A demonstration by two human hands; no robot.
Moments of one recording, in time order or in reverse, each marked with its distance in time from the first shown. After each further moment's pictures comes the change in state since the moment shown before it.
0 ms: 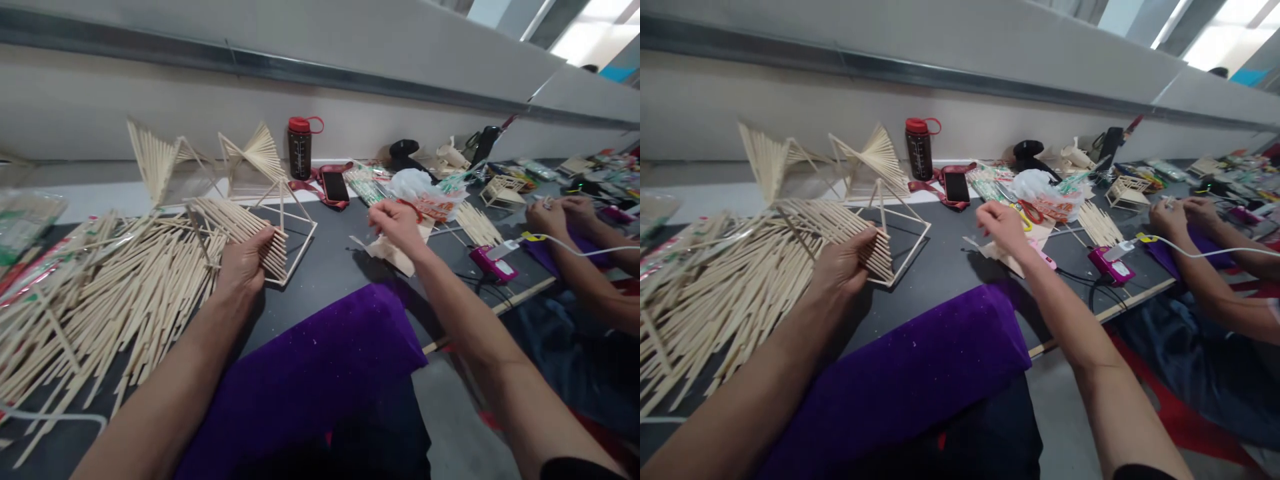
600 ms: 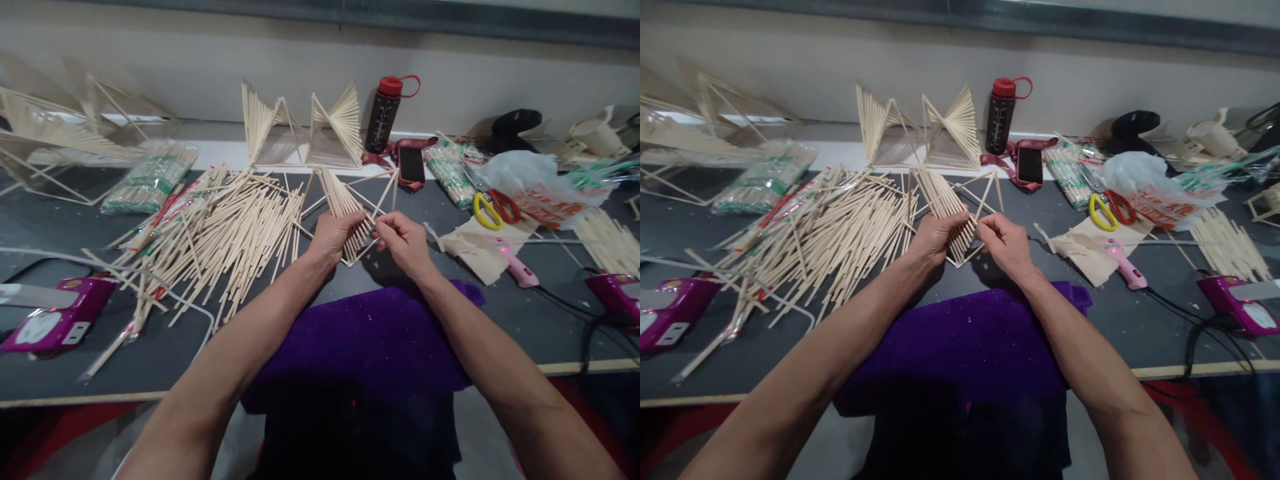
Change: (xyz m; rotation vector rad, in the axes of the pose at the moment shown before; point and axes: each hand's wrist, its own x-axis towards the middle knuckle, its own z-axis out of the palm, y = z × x) left_hand -0.006 -0.034 -0.009 0.035 -0.148 -0.046; right_hand -0.048 -0.043 0.112 0.423 -0.173 -0.052
